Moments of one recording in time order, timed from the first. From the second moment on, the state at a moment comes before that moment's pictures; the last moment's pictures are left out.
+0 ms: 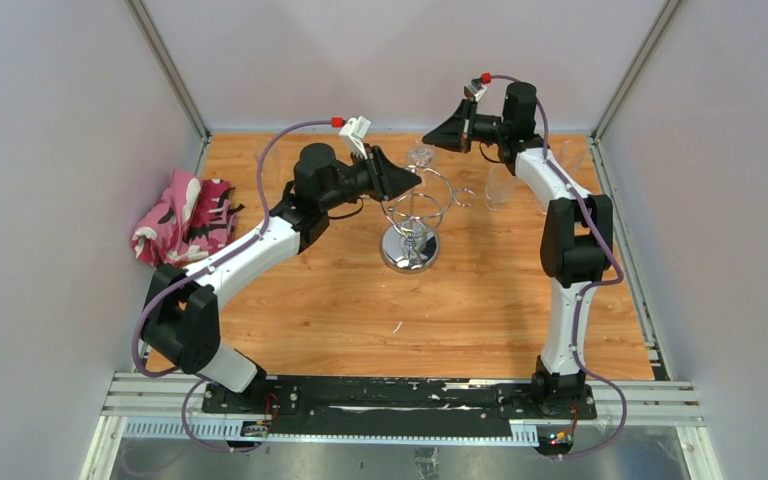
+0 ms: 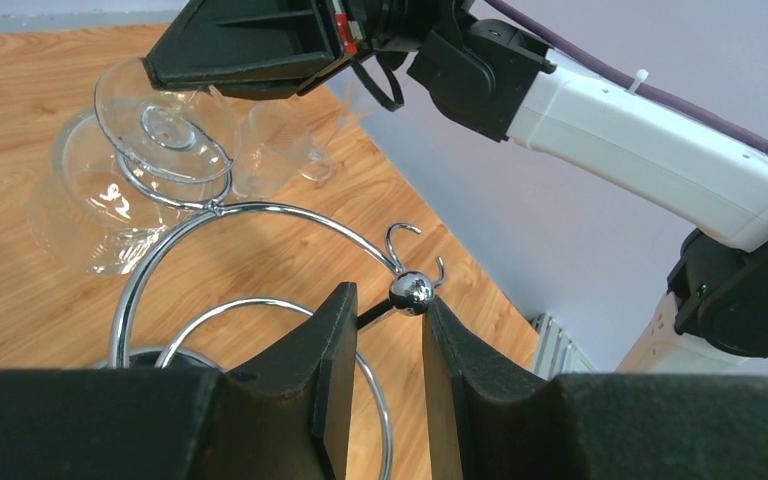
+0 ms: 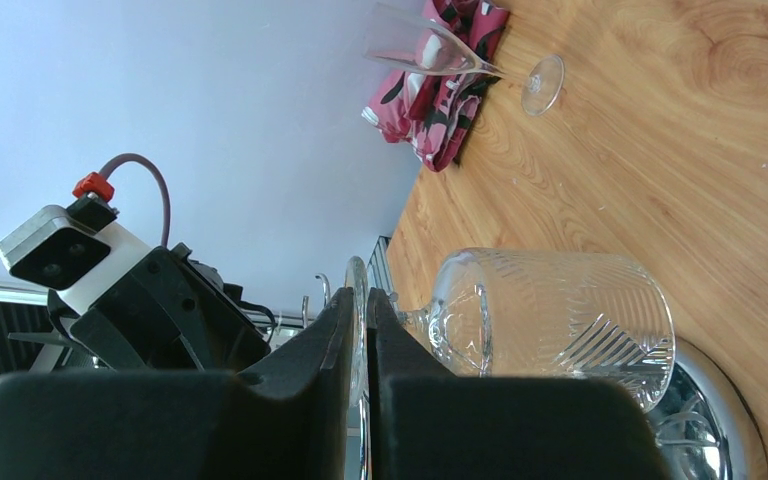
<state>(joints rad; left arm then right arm) -0.55 1.51 1.12 0.37 0.47 -0.64 0.14 2.11 1.78 0.21 -1.20 1.05</state>
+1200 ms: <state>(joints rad) -0.55 1.53 1.14 0.38 0.51 -0.64 0.13 2.01 1.62 0.22 -1.23 0.94</state>
